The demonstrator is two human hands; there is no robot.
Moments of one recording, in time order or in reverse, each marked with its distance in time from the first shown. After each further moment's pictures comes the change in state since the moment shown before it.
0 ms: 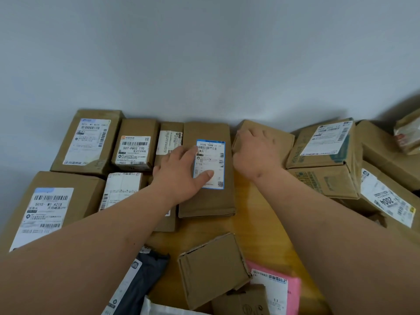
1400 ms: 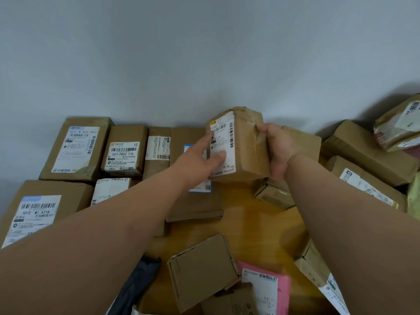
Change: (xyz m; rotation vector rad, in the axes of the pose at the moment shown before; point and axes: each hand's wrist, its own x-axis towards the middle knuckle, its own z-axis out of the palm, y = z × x) left_hand -0.003 0.070 -0.030 -0.574 -0.218 0.036; right_hand 0.002 0.061 -0.033 1.548 -0.373 0.542
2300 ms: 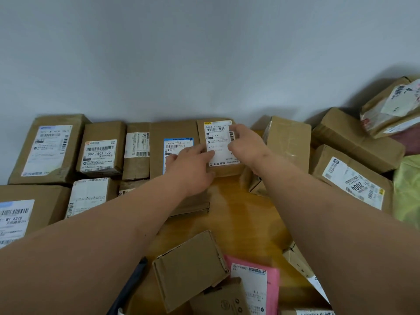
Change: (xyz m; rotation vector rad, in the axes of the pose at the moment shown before) left_hand 0.029 -0.013 0.037 0.774 -0.010 0.085; right_hand 0.023 0.015 0.013 -0.887 0.209 -0.317
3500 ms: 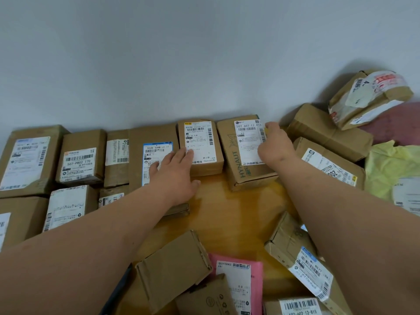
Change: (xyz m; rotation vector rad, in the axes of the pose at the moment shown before) left_hand -0.001 0.009 0.020 0.082 0.002 -0.054; right_hand -0.015 0.067 -0.074 -0.197 0.290 0.091
